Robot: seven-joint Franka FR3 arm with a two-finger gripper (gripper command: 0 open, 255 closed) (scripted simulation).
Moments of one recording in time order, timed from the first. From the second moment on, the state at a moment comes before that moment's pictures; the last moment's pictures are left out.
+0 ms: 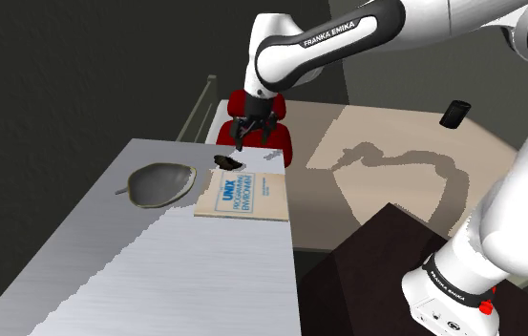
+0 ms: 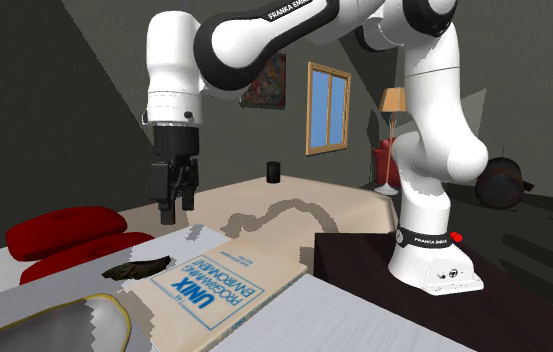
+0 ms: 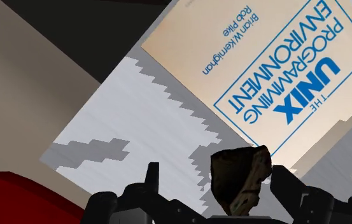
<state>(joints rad) 0.13 0.16 0.19 -1.96 0.08 2.16 0.27</state>
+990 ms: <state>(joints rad) 0.18 0.43 0.20 -1.76 0.04 2.25 0.34</state>
